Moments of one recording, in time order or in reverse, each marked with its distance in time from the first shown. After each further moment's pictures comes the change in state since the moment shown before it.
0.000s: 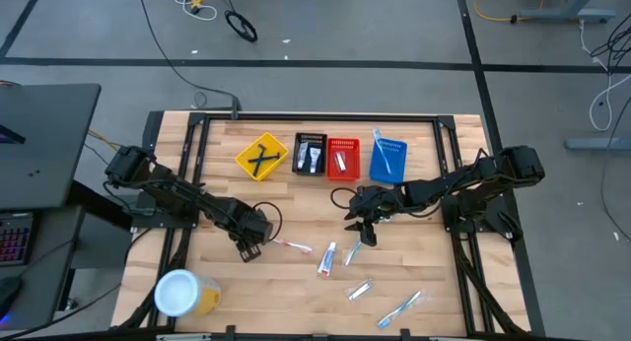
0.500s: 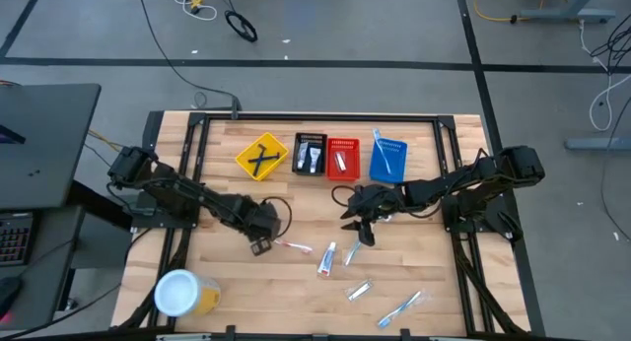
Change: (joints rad) left arm 0.005 0.006 0.092 -0.001 -0.171 0.088; right arm 0.000 0.000 -0.001 0.082 0.000 -0.011
